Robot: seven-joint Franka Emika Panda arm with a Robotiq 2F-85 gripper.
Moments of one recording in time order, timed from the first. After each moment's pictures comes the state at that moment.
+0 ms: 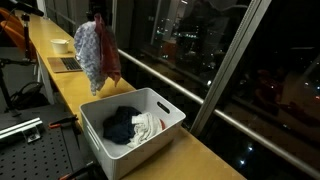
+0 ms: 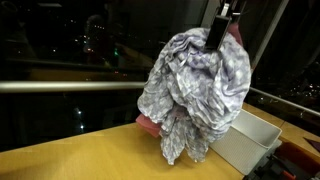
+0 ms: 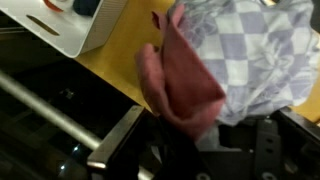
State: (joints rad) arm 0.33 0.20 0.35 -1.66 -0.32 1.86 0.06
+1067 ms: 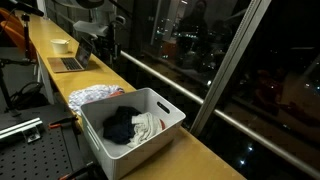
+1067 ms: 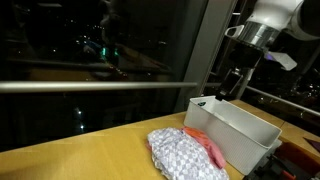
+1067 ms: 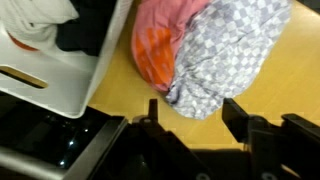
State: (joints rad) arm 0.18 0.00 0.22 -2.22 -0.10 2.38 -0.12
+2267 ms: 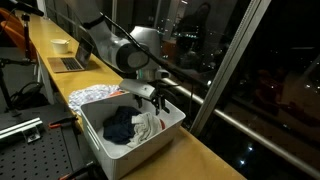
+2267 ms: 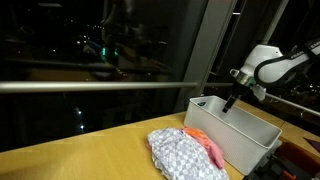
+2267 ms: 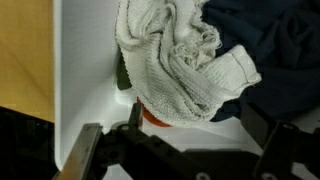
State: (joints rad) arm -0.05 0.36 -0.03 -2.14 -0.21 2.69 -0.30
